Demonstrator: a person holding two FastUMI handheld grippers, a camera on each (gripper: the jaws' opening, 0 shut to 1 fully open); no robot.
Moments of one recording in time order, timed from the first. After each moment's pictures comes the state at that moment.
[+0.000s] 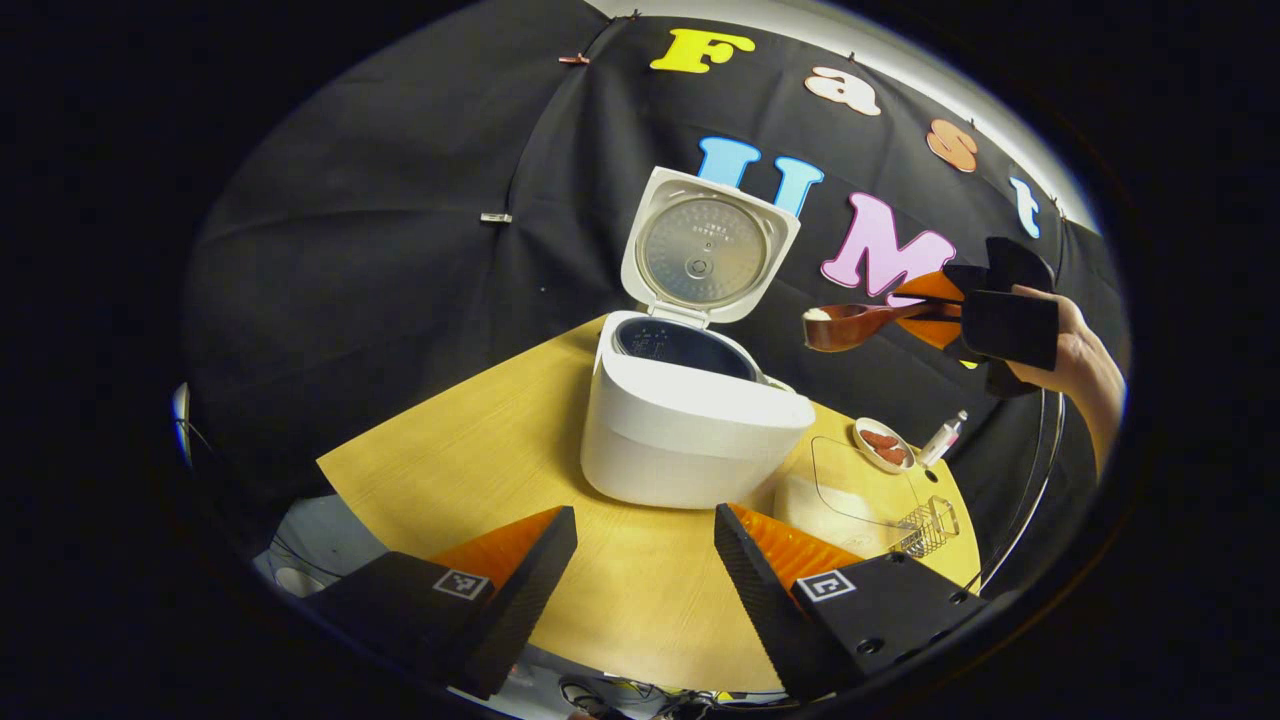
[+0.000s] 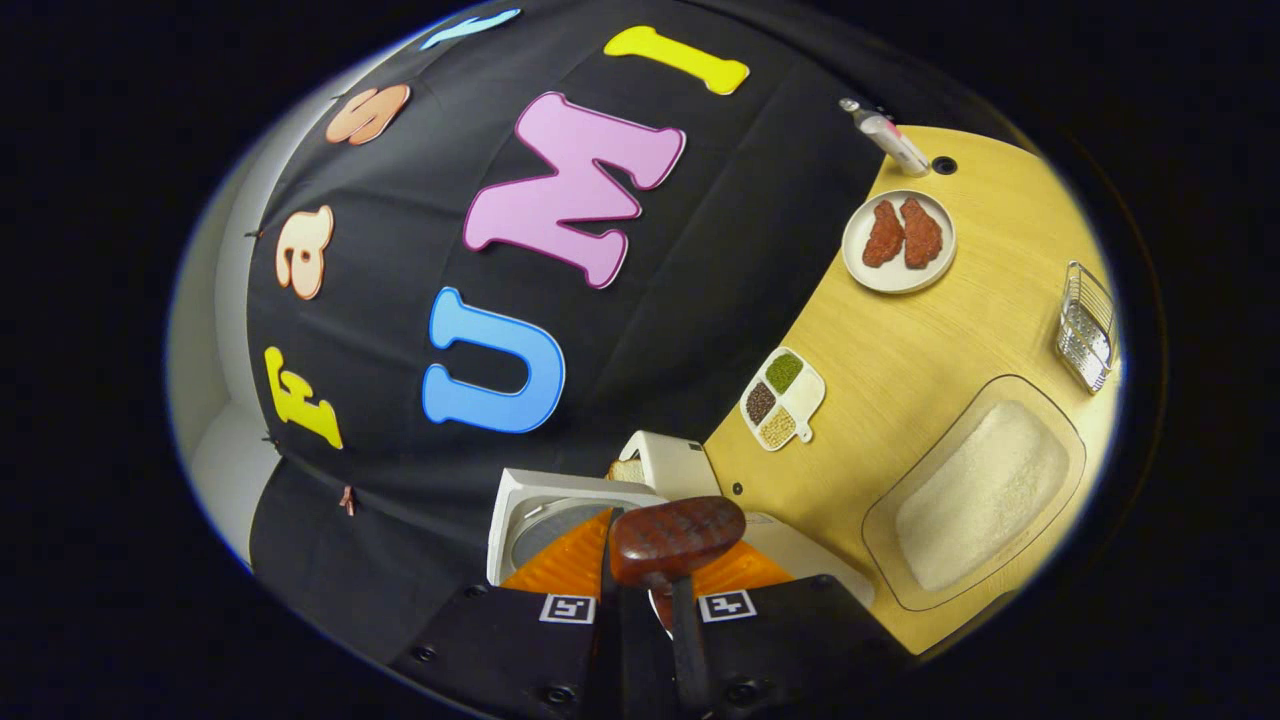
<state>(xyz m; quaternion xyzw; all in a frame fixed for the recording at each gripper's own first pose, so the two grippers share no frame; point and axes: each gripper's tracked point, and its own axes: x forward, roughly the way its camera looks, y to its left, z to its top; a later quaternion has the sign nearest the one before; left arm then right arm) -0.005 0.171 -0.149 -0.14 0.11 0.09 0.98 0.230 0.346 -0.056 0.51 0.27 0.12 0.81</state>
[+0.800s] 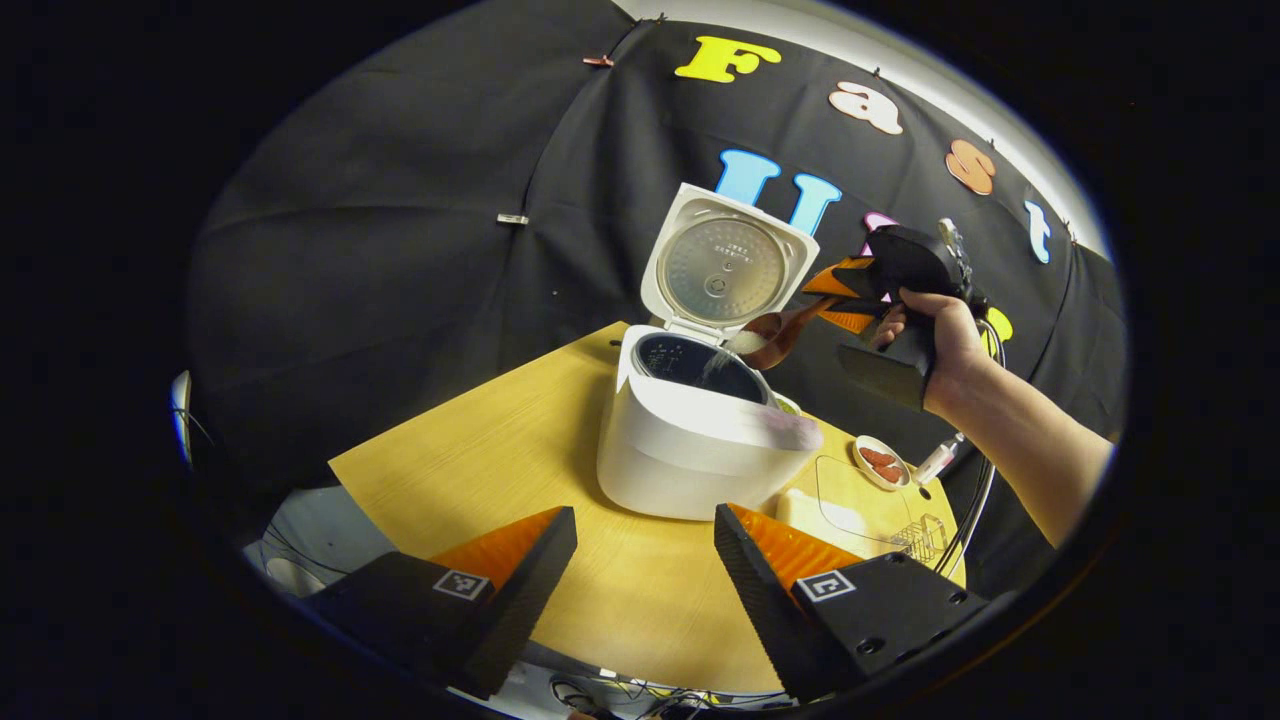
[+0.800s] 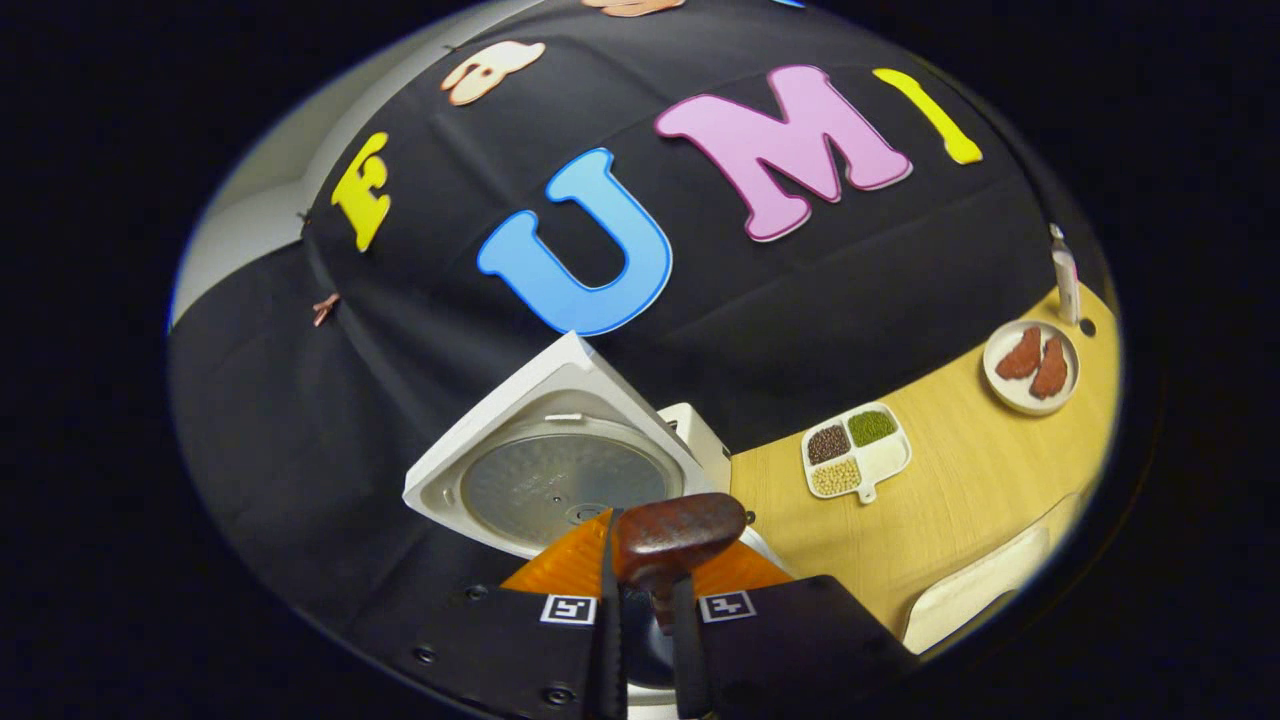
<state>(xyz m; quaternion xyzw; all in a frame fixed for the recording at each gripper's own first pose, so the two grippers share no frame) -0.020 0.195 -0.141 -0.17 0.11 0.10 0.97 0.256 0.479 -0.074 0.25 0.21 0.23 0.92</state>
